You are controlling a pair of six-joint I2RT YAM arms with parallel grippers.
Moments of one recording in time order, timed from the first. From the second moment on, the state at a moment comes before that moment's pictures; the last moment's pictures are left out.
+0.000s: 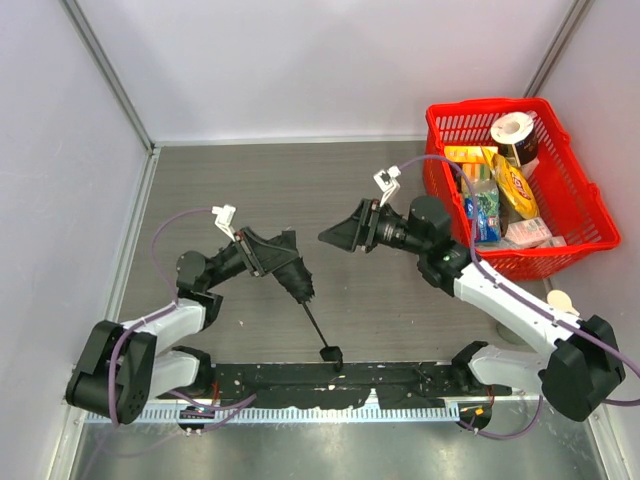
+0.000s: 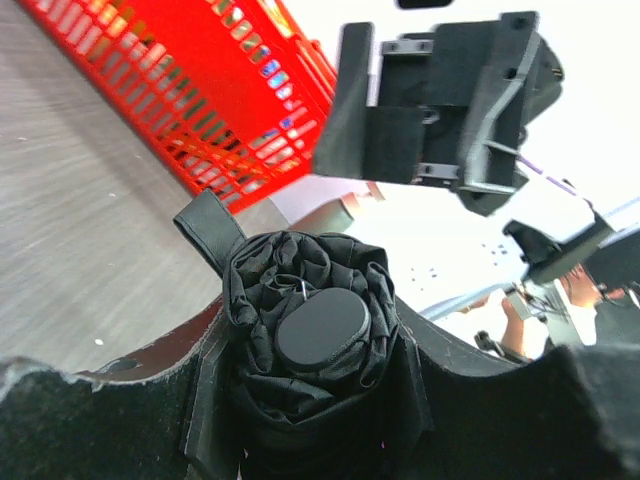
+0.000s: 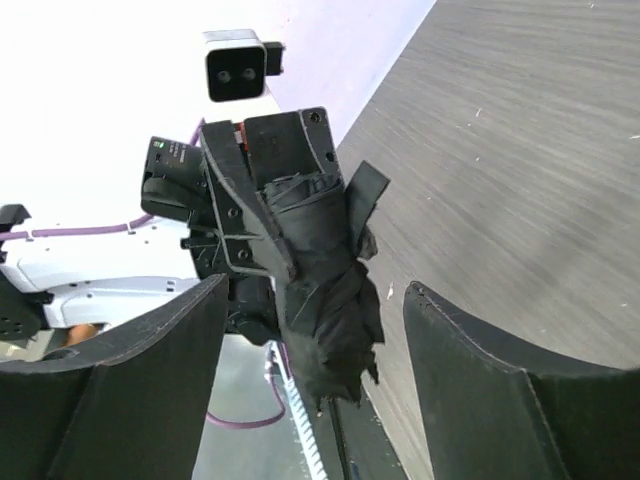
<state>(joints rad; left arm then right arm) -0.27 1.18 0.27 1.21 0.81 -1.16 0.61 1.15 0.84 0.22 -0.55 0.78</state>
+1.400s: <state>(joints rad) -0.32 1.05 0.27 1.25 0.89 -1.08 0.89 1.13 0.64 0.45 -0.41 0.68</state>
